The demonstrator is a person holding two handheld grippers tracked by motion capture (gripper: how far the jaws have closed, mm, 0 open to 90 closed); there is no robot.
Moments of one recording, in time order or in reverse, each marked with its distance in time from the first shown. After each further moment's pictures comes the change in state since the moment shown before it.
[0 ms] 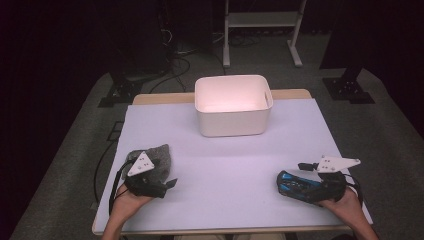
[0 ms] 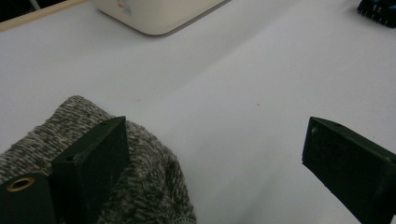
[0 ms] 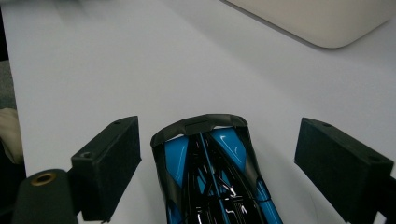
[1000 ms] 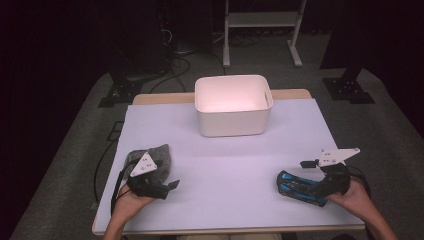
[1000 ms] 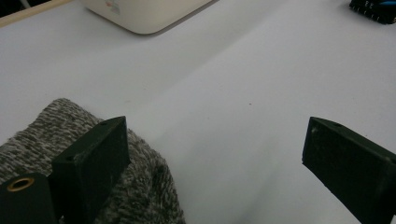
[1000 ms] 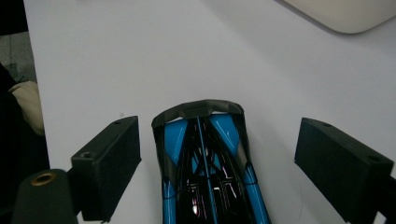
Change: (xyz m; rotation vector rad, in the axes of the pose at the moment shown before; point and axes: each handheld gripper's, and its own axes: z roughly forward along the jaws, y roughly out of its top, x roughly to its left) left arm -0.004 0.001 0.004 0.011 -0.023 0.017; right arm -0.016 0.014 -0.008 0.114 0.083 -0.031
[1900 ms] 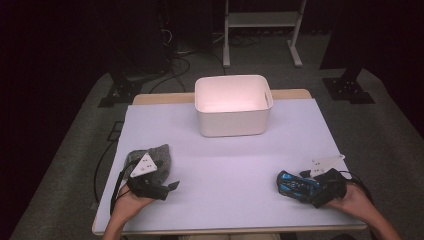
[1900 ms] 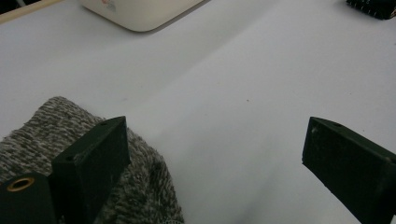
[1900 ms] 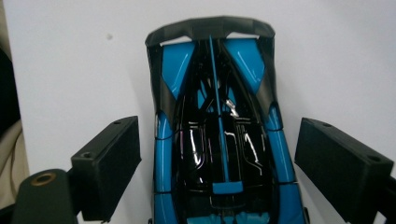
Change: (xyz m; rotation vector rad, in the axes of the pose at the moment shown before) left arm 0.000 -0.001 0.000 0.009 -0.008 0.006; right arm -0.001 -0.021 0.021 0.204 0.022 -0.084
